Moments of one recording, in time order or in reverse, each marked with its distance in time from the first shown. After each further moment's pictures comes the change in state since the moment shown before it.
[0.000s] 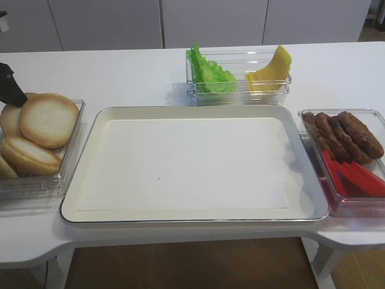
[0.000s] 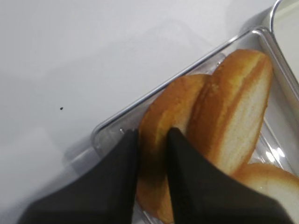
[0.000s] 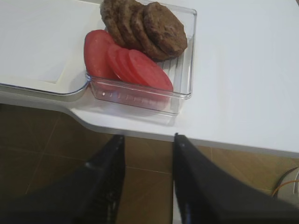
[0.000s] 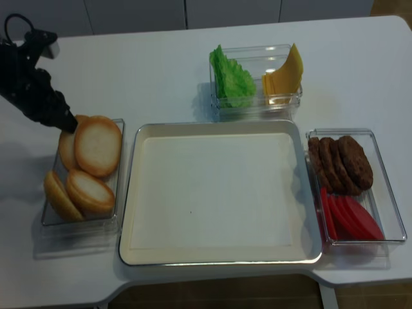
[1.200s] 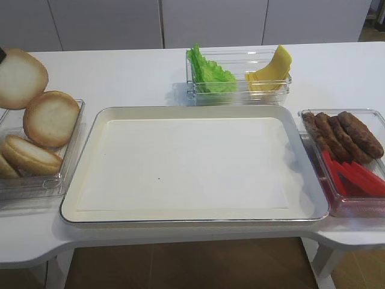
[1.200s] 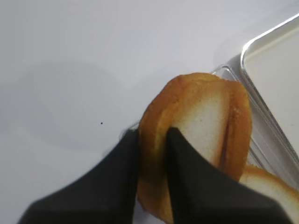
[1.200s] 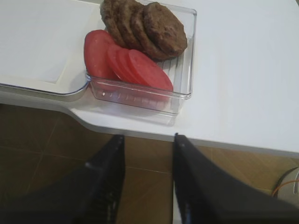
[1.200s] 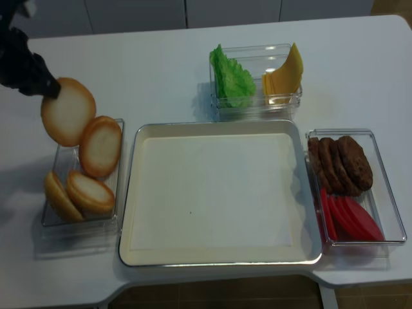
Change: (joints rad) left arm 0.009 -0.180 -0.019 0.009 -0.015 0.000; right arm 0.000 0.000 0.000 0.000 0.000 0.000
